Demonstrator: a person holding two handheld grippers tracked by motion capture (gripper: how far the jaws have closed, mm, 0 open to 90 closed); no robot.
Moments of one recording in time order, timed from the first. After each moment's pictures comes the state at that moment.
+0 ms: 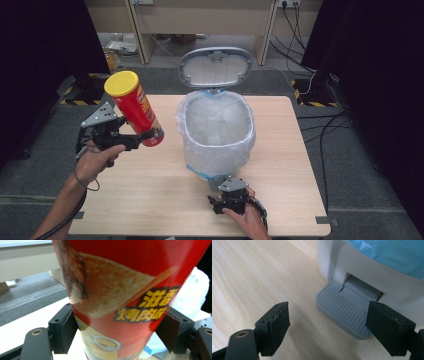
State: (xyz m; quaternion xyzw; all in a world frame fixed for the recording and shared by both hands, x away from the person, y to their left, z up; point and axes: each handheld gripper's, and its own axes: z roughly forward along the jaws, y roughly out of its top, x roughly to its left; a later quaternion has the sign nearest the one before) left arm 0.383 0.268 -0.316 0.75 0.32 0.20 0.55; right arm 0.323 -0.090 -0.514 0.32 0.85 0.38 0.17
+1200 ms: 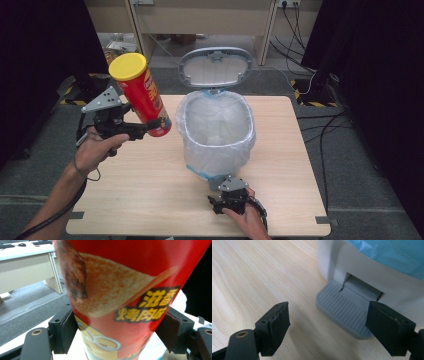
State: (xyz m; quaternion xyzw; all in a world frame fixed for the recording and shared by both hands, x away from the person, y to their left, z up) left arm 0.384 0.243 -0.266 0.76 0.28 0.20 0.56; right arm 0.323 -0.089 -0.514 0.32 0.85 0.37 0.17
